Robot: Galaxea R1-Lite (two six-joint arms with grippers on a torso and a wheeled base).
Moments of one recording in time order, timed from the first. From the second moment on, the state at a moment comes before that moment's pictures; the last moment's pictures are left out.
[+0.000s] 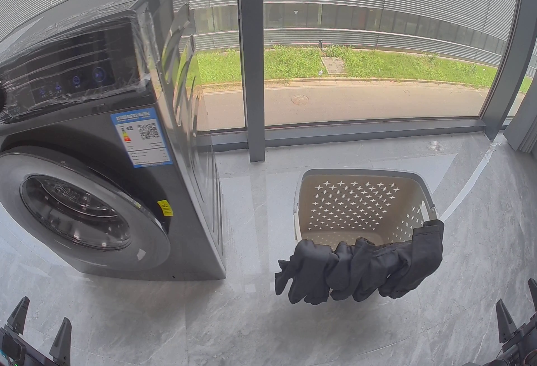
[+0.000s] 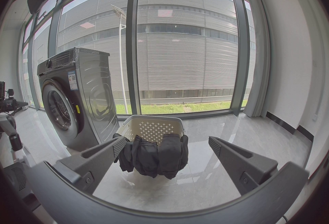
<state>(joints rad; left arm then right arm) -0.01 0.02 -0.02 0.00 0.01 -0.03 0.00 0.02 -0.02 0.00 0.01 -0.01</state>
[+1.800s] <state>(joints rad) -0.01 0.02 -0.02 0.00 0.01 -0.03 0.00 0.02 -0.02 0.00 0.01 -0.01</state>
